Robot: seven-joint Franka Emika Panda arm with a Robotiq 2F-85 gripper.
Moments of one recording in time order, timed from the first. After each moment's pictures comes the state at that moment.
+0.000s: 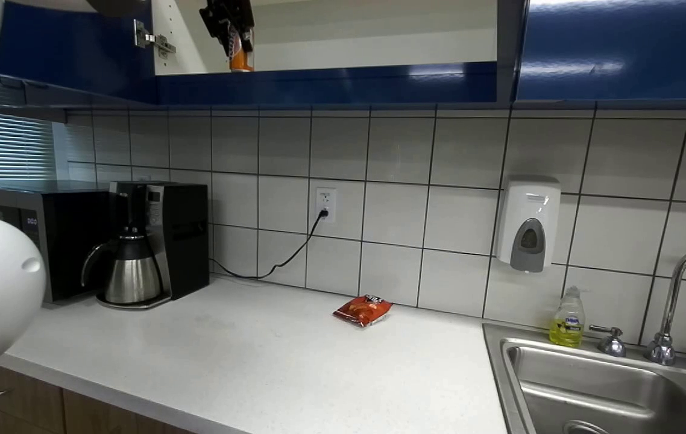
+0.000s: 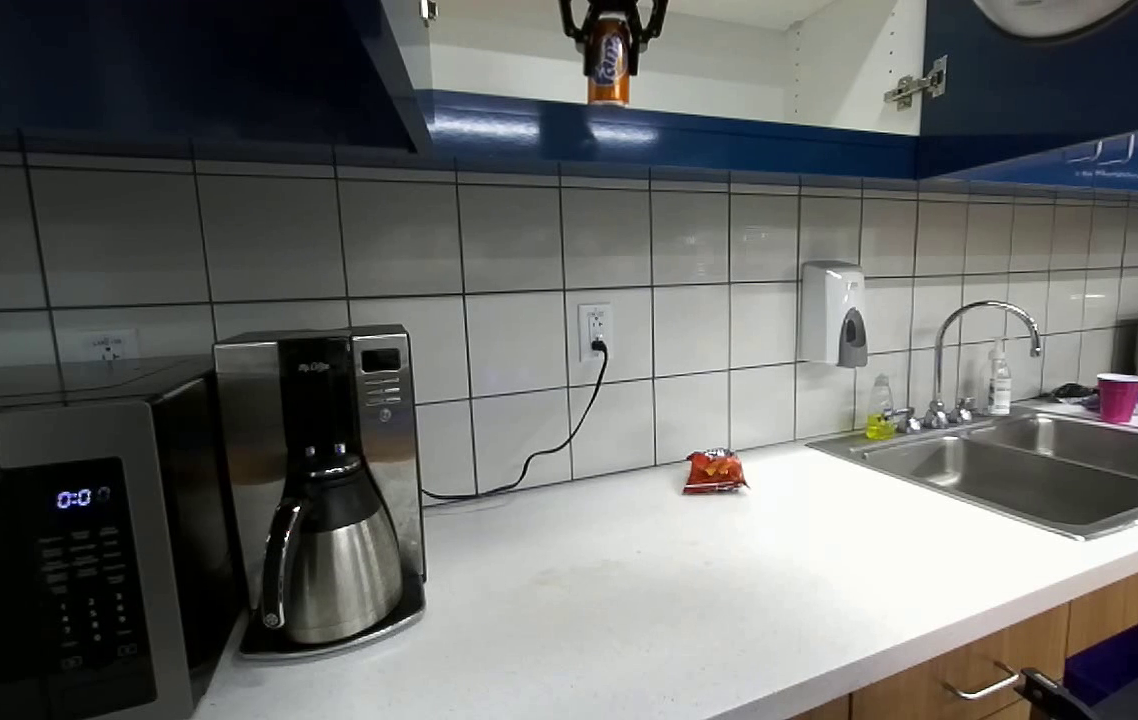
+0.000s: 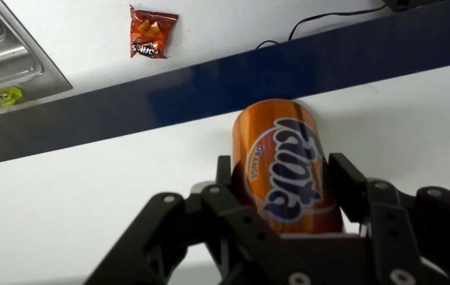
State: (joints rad) arm 0.17 0.27 0.22 -0.74 -0.36 1.41 0.48
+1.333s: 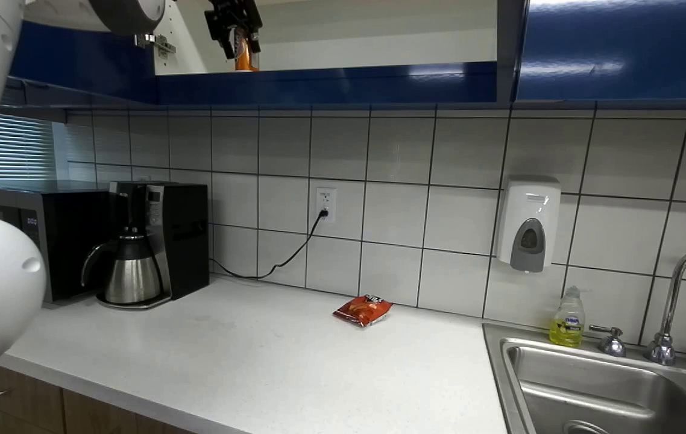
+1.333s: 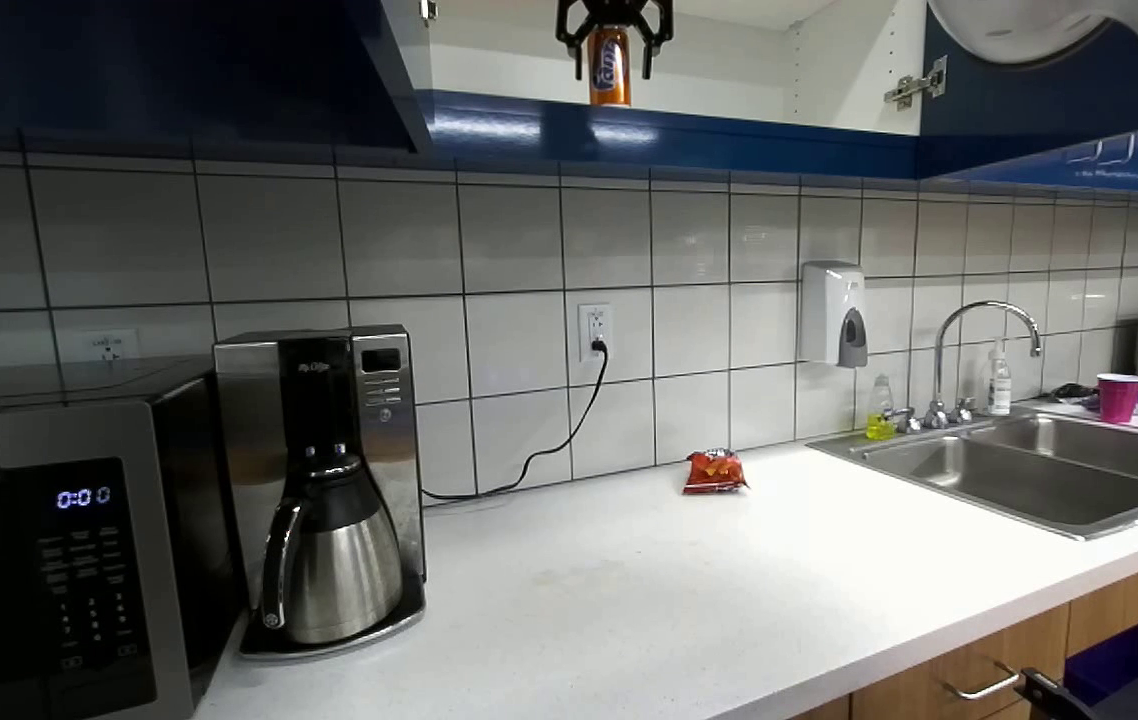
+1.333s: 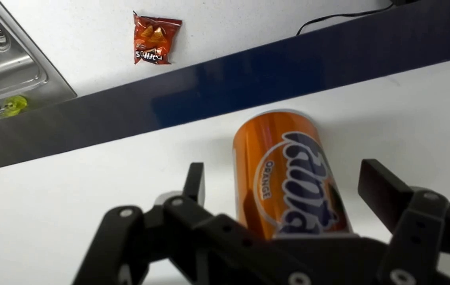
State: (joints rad) arm 0.17 0.33 0.21 -0.66 -0.37 1.37 0.48
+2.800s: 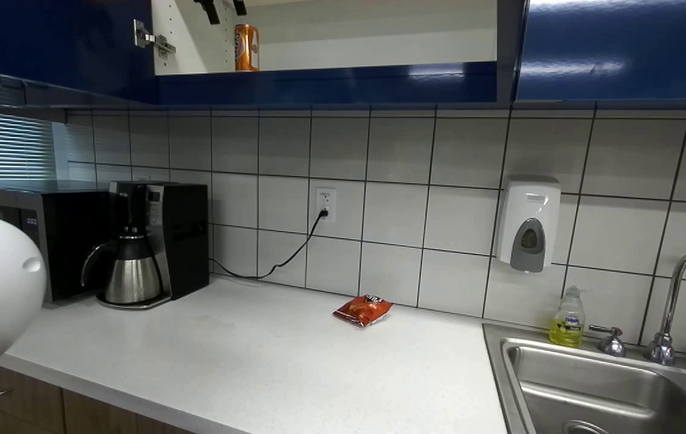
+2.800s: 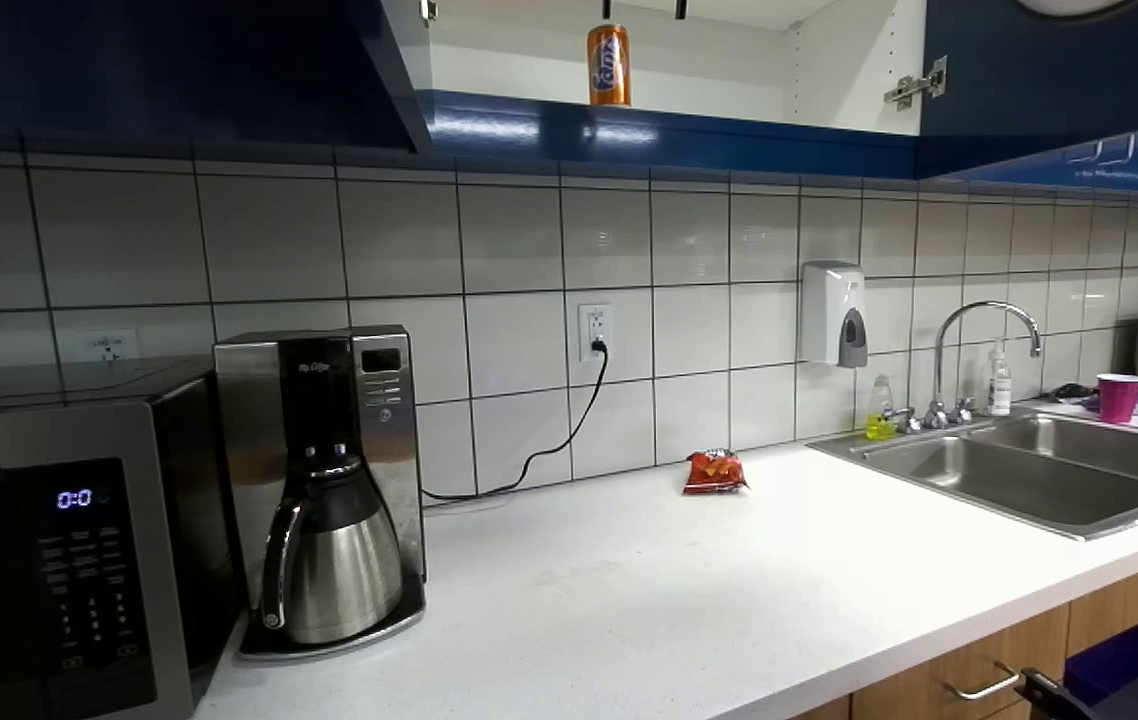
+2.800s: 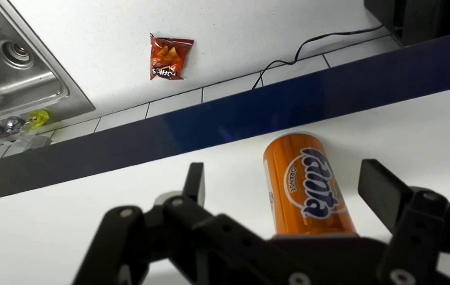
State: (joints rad) arm 0.17 0.22 0.21 -0.66 -0.34 1.25 0.48
